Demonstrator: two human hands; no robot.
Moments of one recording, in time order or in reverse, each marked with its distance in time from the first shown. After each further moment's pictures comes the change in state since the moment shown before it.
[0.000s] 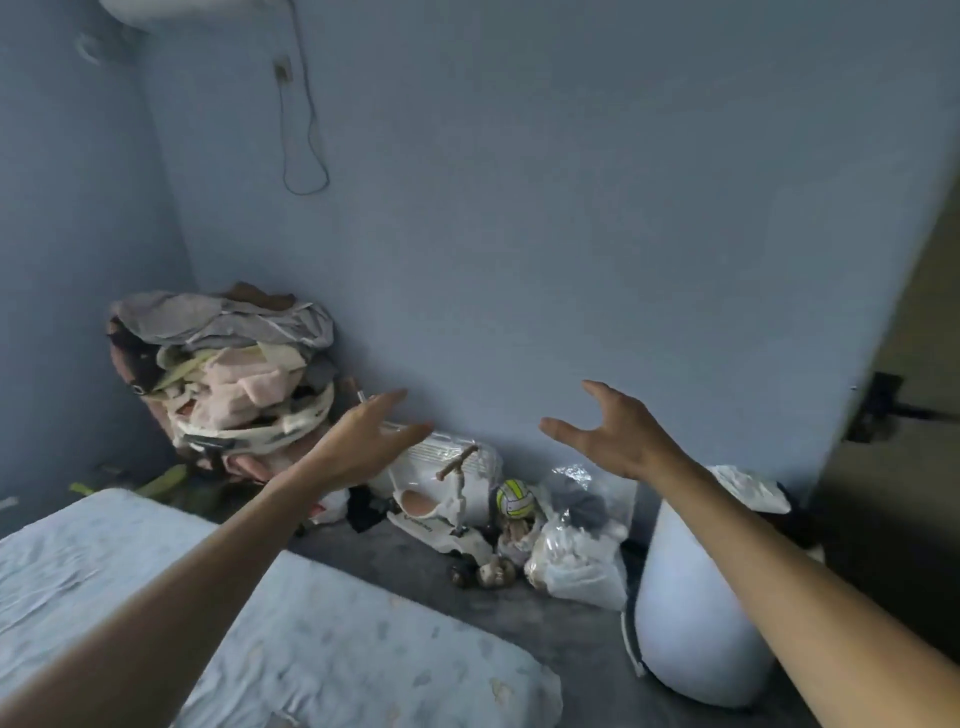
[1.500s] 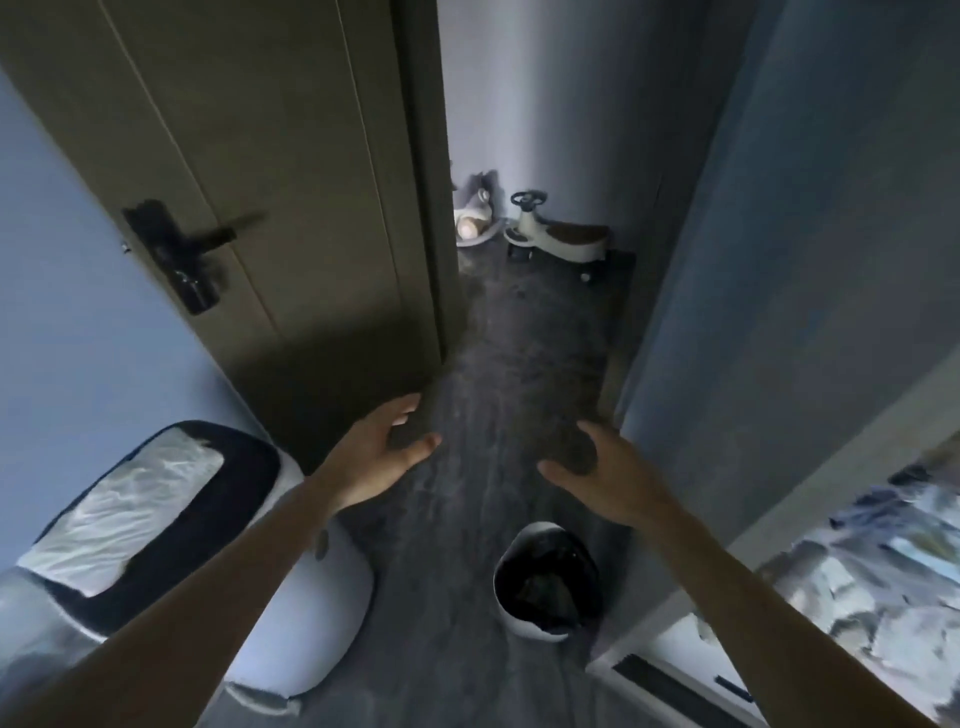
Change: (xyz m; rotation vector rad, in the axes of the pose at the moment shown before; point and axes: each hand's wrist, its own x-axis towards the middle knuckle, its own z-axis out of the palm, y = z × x) left_hand 0.196 0.508 0.809 -0.183 -1.216 0.841; right_hand -0.222 0.644 -0.117 0.119 0.652 1.347
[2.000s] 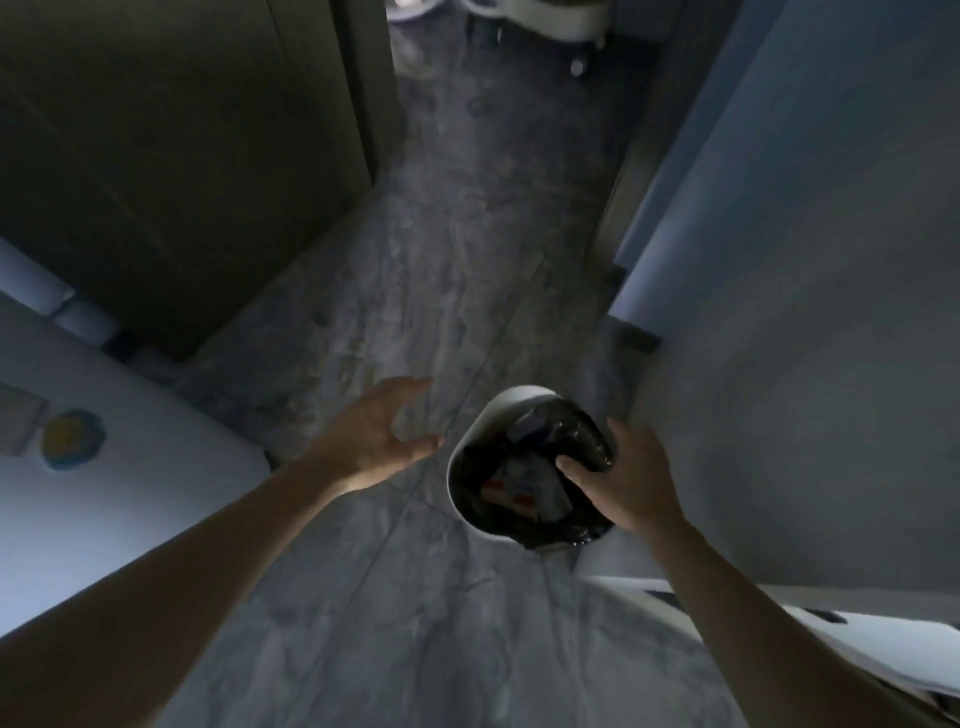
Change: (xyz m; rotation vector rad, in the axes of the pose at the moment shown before) left_hand 0.175 -0.327 0.343 0.164 -0.239 0.024; right_hand 0.159 0.373 0.328 -0.134 0.056 0.341
